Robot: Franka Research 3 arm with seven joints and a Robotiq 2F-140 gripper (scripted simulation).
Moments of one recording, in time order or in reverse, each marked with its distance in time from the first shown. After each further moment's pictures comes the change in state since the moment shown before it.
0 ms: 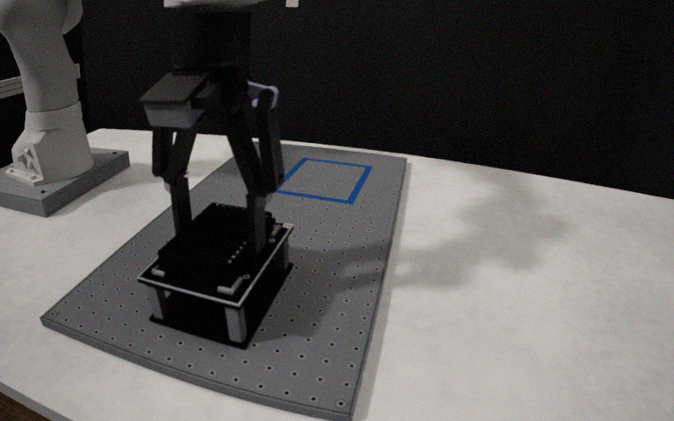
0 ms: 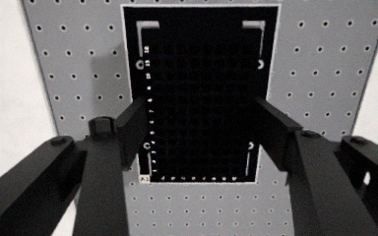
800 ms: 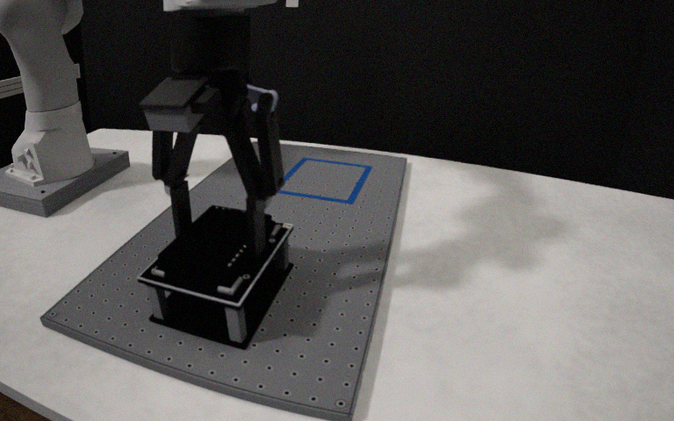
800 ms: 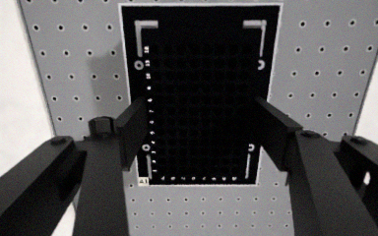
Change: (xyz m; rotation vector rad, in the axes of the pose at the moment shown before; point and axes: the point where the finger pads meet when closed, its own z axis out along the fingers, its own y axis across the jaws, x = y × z) arm 0.000 0.000 0.004 0.000 0.000 0.000
